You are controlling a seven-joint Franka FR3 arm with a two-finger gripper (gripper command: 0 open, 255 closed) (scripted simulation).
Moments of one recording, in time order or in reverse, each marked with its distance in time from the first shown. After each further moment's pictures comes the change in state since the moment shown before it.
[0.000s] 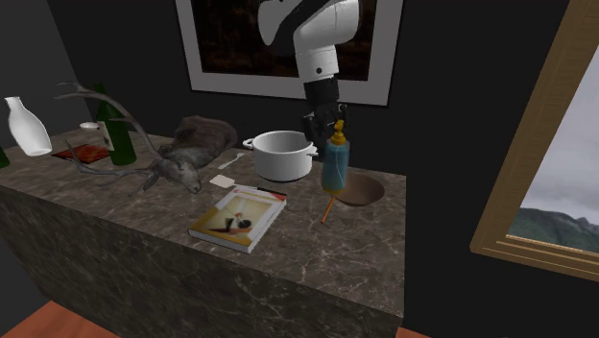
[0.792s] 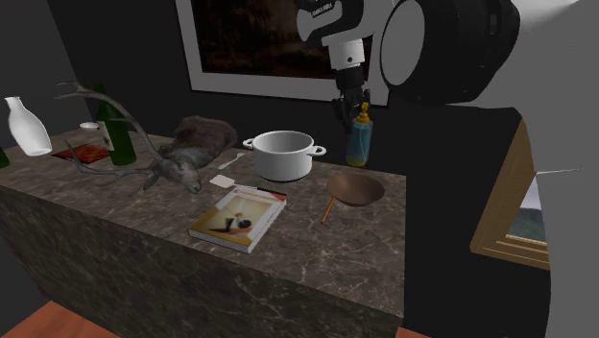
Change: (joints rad) arm -0.089 0.412 -0.070 0.642 -0.032 -0.199 -0.202
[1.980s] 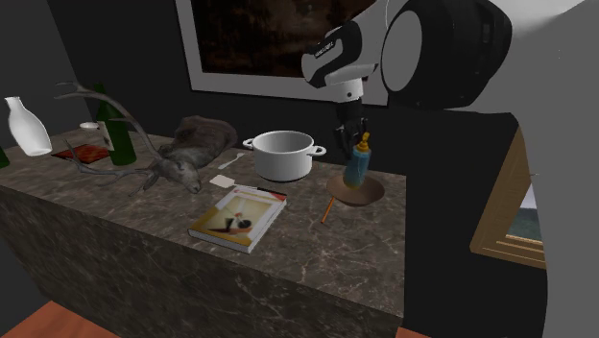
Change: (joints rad) arm -0.019 0.026 -0.002 -0.178 -0.004 0.203 0.020
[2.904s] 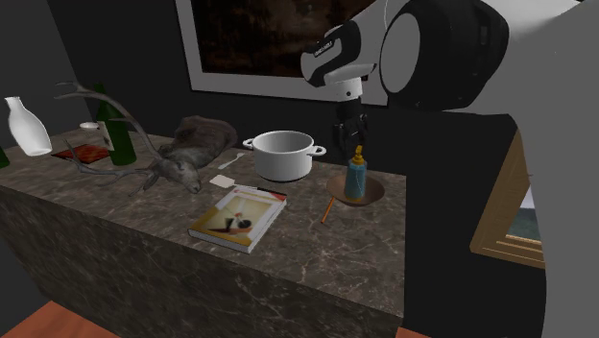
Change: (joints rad) arm 0.003 0.007 0.000 0.018 0.000 -0.010 0.001
